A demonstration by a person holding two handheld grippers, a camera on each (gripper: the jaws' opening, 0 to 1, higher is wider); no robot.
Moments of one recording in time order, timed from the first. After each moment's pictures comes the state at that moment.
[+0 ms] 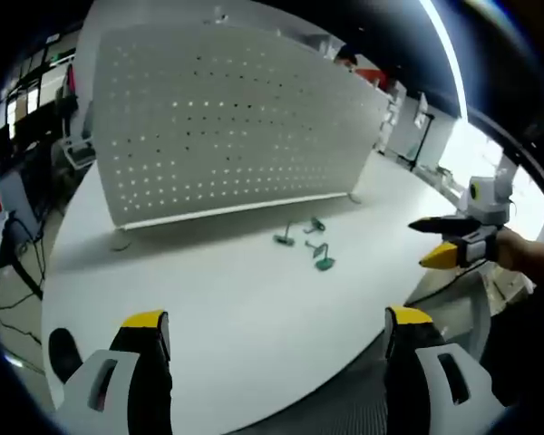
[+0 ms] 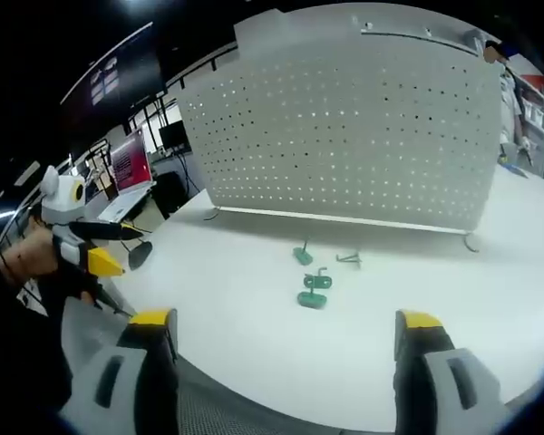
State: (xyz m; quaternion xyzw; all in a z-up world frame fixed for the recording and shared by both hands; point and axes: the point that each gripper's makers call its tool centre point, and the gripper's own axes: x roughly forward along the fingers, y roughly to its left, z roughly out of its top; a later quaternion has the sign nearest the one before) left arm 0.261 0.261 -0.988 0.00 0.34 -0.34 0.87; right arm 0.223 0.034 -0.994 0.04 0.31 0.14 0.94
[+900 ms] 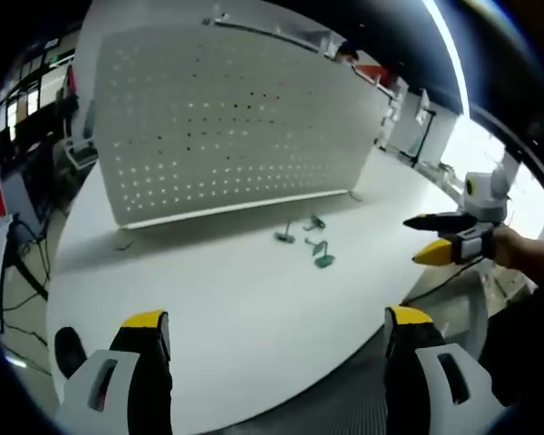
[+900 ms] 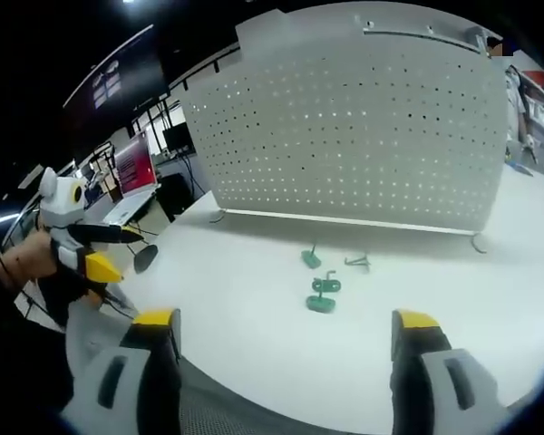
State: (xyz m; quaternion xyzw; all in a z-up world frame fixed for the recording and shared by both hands) left arm 0.255 0.260 -0.985 0.01 0.35 -0.34 0.87; right arm 0.226 0.043 -0.996 0.05 0.32 0.16 0.93
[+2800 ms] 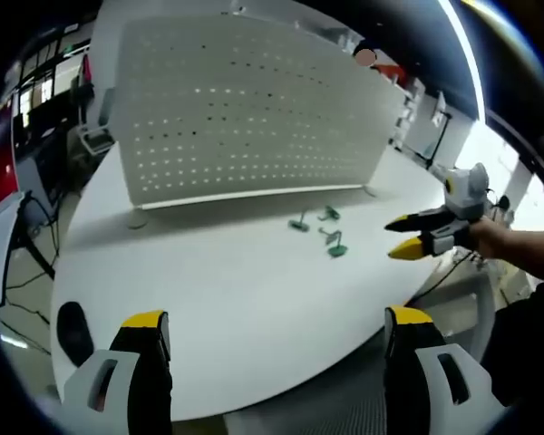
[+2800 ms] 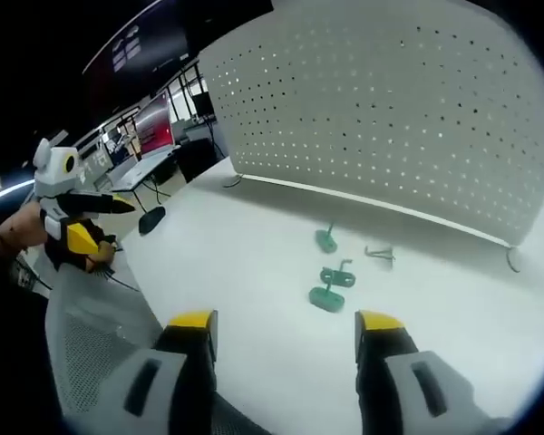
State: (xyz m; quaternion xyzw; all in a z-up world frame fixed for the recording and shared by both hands) left arm 0.249 0.281 -0.999 0.00 0.37 -0.30 0.88; right arm 0.260 0.046 -1.044 0.00 0.36 0.24 0.90
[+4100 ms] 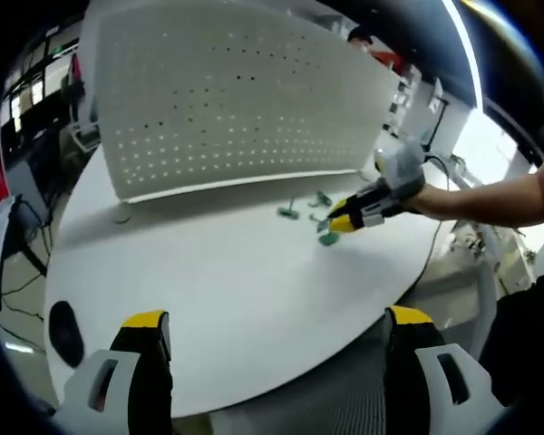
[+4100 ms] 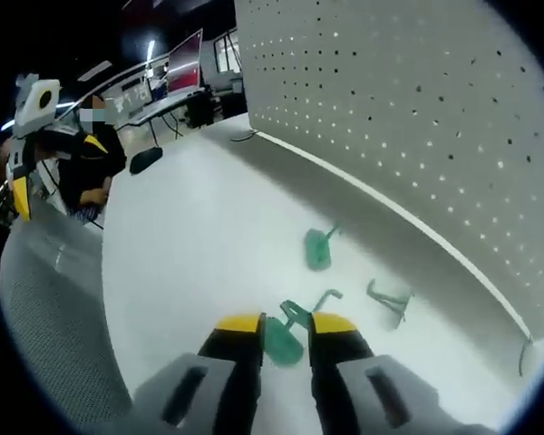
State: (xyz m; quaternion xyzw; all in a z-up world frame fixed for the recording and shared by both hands) left arm 0.241 0.258 -1.012 0.02 0.40 -0.31 0.86; right arm 0.338 0.053 -1.108 -0.12 0.39 0.35 0.84
